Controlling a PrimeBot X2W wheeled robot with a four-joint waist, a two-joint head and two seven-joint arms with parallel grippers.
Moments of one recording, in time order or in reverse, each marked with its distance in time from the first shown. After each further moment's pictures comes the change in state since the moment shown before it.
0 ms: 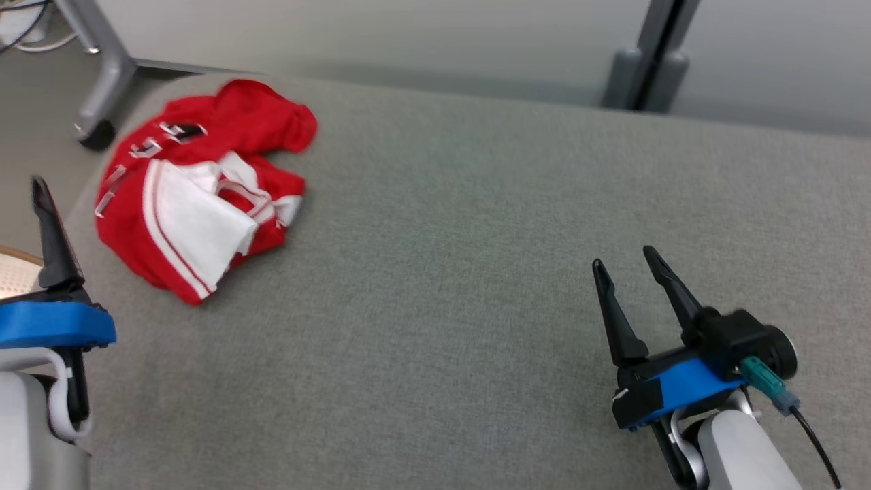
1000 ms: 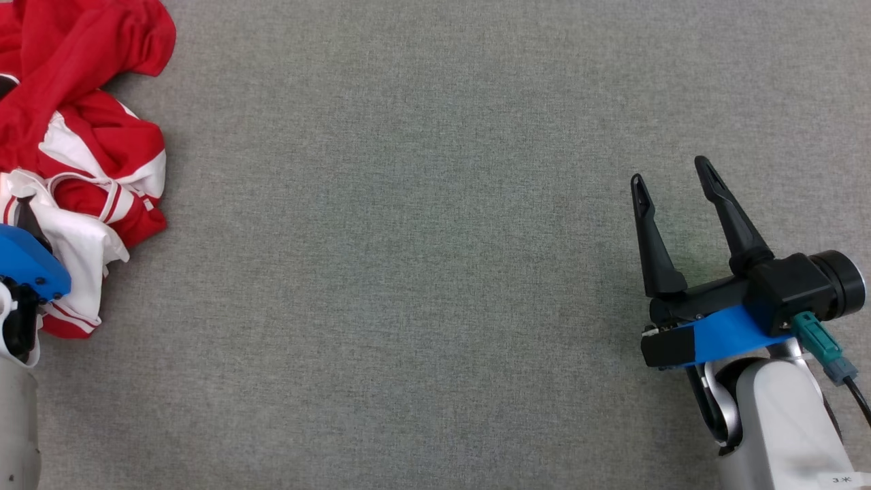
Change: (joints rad) left arm -0.376 0.138 -0.065 0.591 -0.176 -0.082 0.311; right arm -0.066 -0.001 -0.075 -0.245 -0.123 0.000 0.079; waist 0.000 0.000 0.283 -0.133
